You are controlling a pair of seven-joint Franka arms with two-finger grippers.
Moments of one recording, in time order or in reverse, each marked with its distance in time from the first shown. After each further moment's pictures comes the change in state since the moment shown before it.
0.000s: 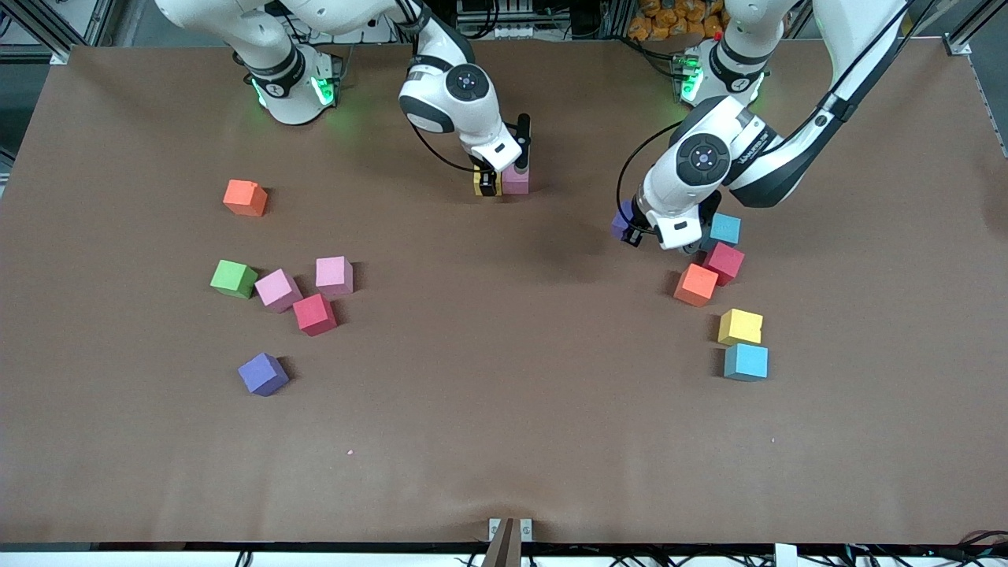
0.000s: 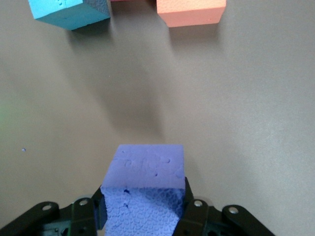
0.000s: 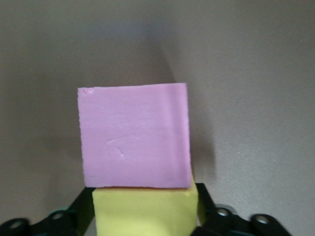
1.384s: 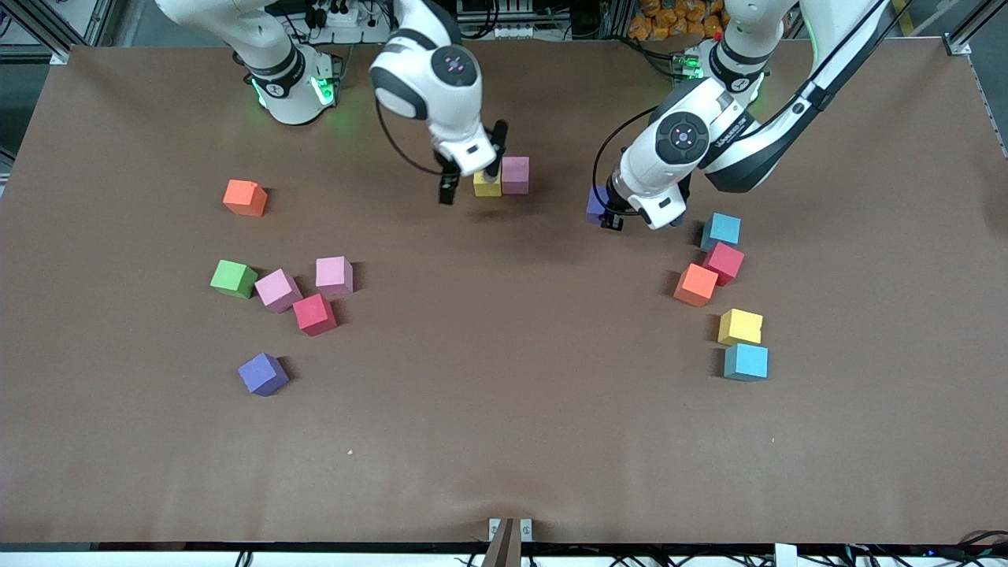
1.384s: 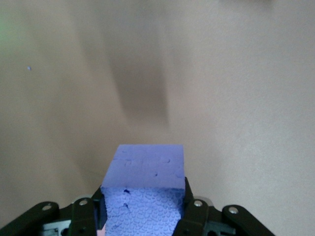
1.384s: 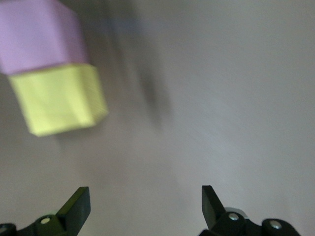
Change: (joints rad) left arm -0.014 0.002 -0.086 -0.020 -0.093 0.054 -0.310; right arm -0.199 -0.261 0.007 0.025 0.004 -0.401 -0.012
